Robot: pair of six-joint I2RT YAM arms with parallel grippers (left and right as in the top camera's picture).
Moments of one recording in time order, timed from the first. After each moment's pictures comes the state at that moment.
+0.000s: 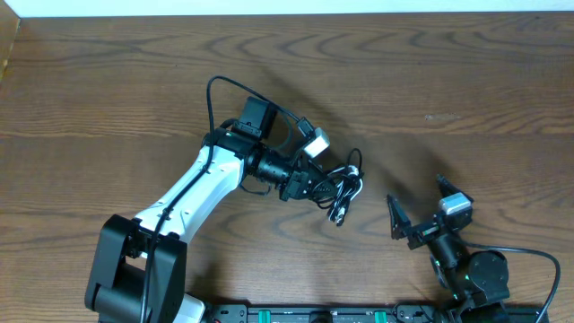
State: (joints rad) left arm -0.40 1.65 1.05 -0.67 1.24 0.42; right arm 0.25 0.01 0.01 -0.07 -0.15 0.09
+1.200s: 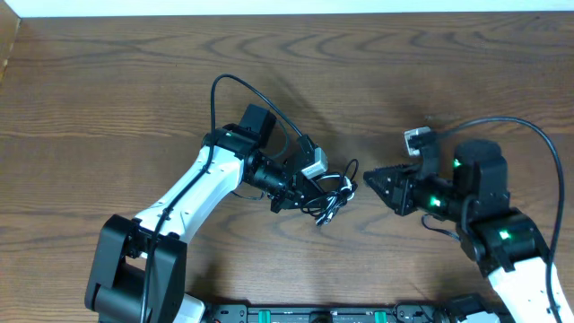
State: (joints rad) left arm -0.40 1.65 1.05 -0.84 1.12 0.84; right arm 0.25 0.94 0.77 -0.54 -0.62 0.42
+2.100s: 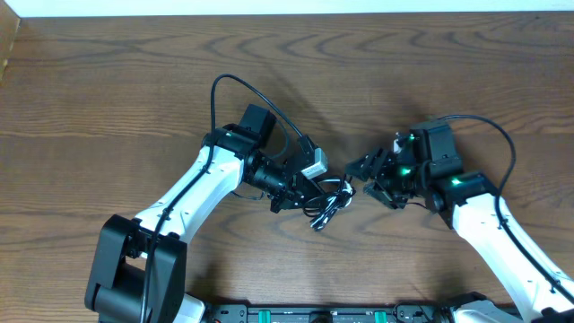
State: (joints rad) left arm -0.40 1.65 1.05 -0.84 1.12 0.85; right arm 0.30 1.33 0.77 -0.44 -0.58 1.03
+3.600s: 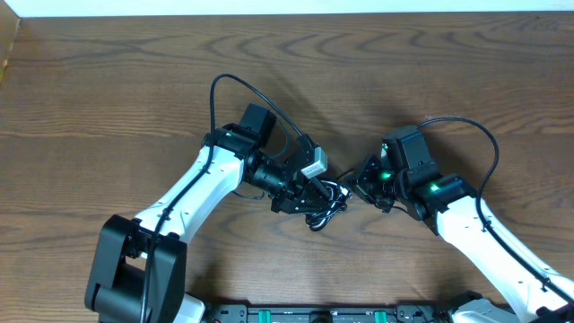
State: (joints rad) left arm -0.40 1.65 1.05 -0.83 1.15 0.85; right arm 0.43 1.34 0.77 -0.40 -0.41 1.16
